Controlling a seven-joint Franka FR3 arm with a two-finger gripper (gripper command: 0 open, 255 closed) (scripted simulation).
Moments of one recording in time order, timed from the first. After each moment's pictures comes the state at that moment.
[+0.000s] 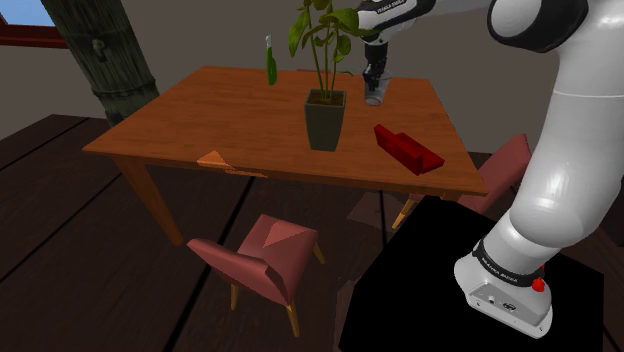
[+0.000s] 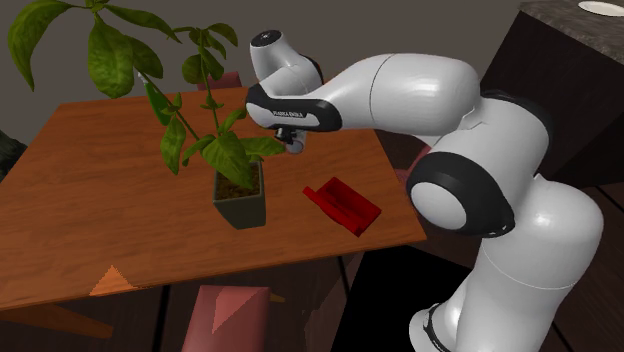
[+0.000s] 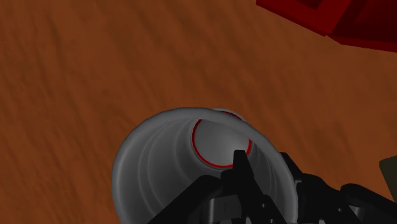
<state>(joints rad) -0.21 0.31 -0.24 -1.65 -0.12 2.01 -0.45</state>
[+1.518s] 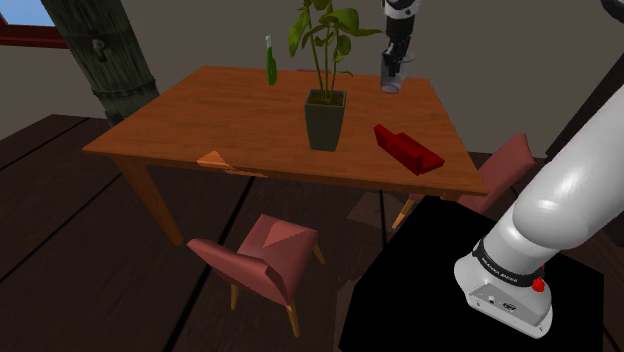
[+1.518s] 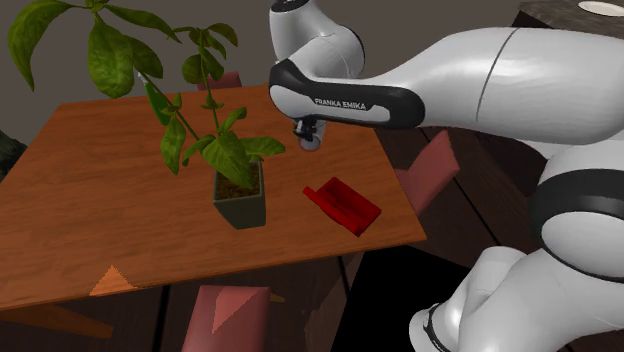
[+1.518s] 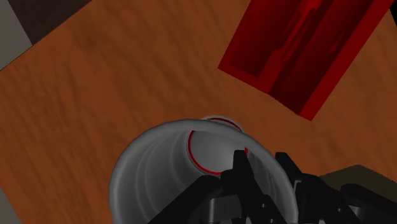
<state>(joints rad) -0.16 -0.06 -0.23 -1.88 -0.21 1.88 -0.39</state>
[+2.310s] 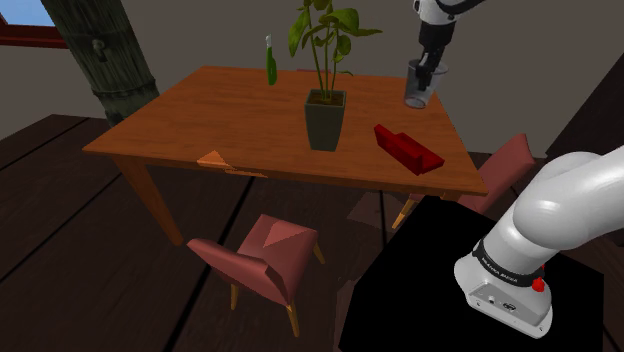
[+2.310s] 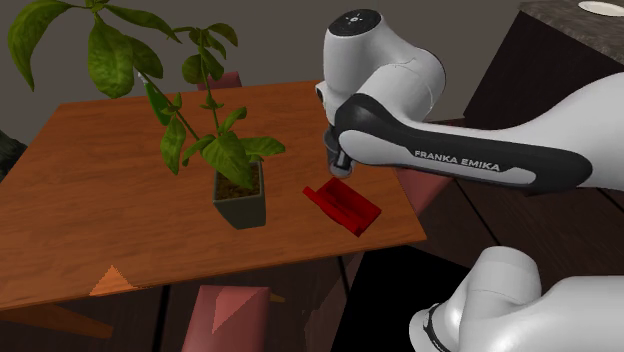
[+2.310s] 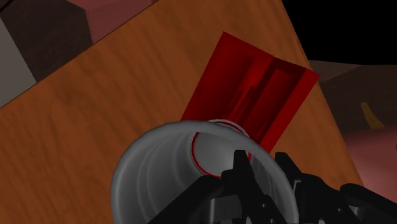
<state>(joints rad) -0.16 -0.52 -0.16 -2.29 -0.28 1.81 -0.30</state>
